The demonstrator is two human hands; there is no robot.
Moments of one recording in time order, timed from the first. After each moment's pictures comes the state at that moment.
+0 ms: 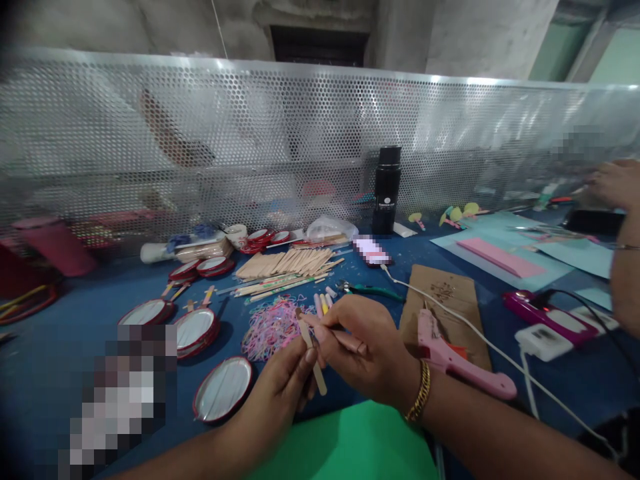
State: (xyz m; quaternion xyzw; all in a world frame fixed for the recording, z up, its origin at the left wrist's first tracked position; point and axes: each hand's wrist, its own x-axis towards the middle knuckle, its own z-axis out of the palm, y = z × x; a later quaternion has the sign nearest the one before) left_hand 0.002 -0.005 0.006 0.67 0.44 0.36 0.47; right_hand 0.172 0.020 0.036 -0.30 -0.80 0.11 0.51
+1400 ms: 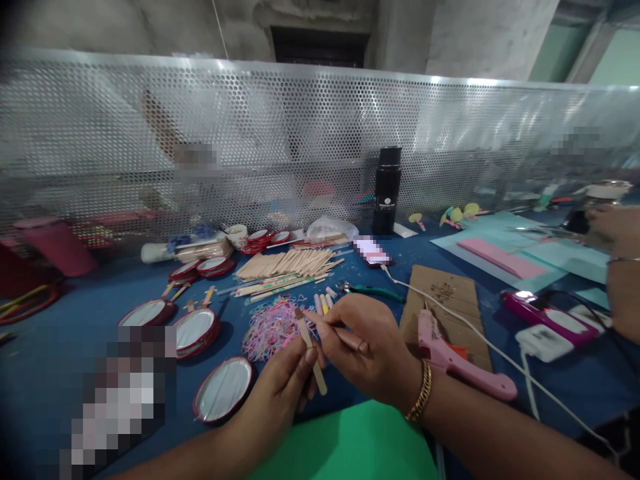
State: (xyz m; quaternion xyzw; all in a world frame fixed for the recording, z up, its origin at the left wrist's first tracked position) left_hand 0.000 -0.006 0.006 0.66 0.45 0.36 0.48; right_hand 0.172 0.019 0.036 -0.31 -0.79 0.09 0.52
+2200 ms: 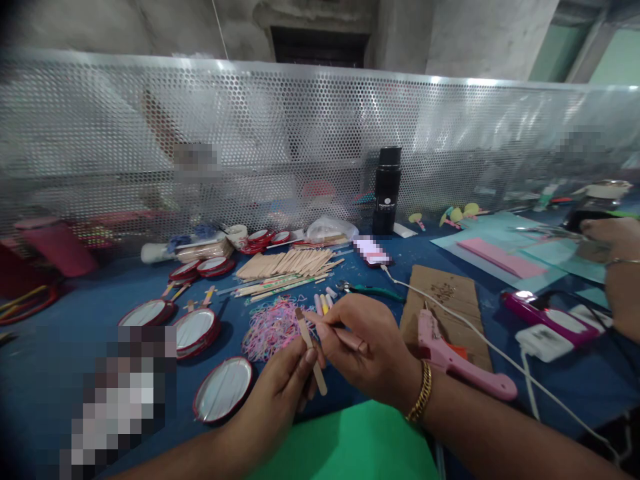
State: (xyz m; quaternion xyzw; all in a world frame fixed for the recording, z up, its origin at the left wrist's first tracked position) left_hand 0.002 -0.006 0.007 0.66 0.45 0.36 0.48; right_hand 0.172 0.019 0.038 -0.31 -0.79 0.09 0.51
